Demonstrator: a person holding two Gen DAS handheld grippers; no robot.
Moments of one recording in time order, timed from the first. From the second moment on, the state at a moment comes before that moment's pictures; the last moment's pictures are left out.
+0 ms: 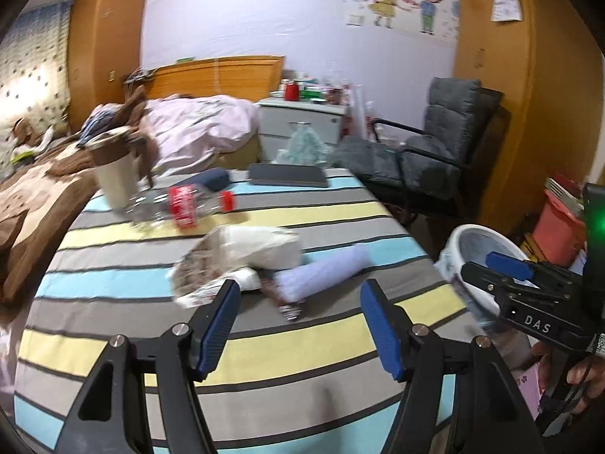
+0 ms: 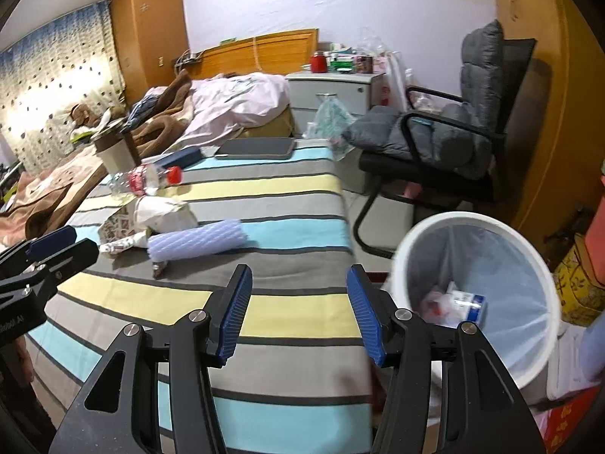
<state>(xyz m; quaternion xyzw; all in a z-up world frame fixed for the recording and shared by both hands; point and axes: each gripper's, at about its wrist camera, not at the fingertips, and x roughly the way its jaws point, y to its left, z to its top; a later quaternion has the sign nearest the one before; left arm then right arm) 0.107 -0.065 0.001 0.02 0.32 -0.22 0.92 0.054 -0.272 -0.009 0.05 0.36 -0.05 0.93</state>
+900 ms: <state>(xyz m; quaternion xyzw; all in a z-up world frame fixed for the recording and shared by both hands) 0.170 0.017 -0.037 -0.02 0.37 -0.17 0.91 0.137 -0.216 -0.038 0.11 0.41 0.00 0.90</state>
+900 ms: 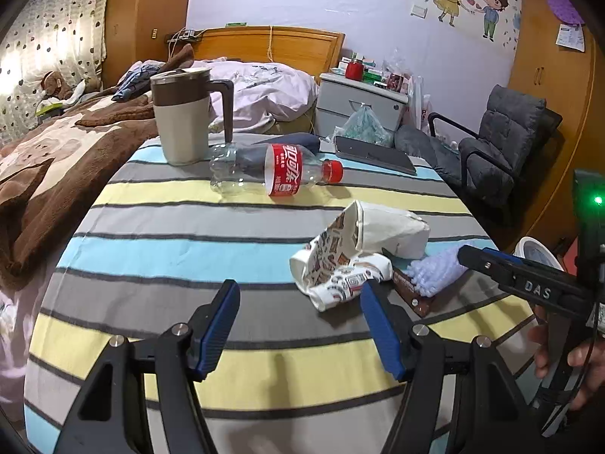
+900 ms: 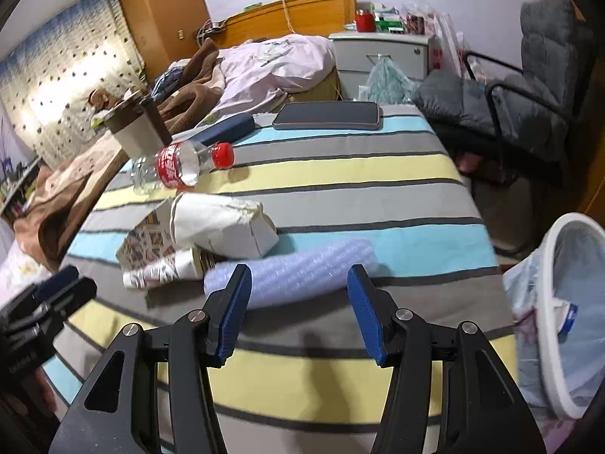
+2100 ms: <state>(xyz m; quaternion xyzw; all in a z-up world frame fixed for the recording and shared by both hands) 0.203 -0.019 -0.055 -0.02 0.43 -0.28 0.86 0.140 -0.230 -0.056 0.04 0.46 -0.10 0.88</state>
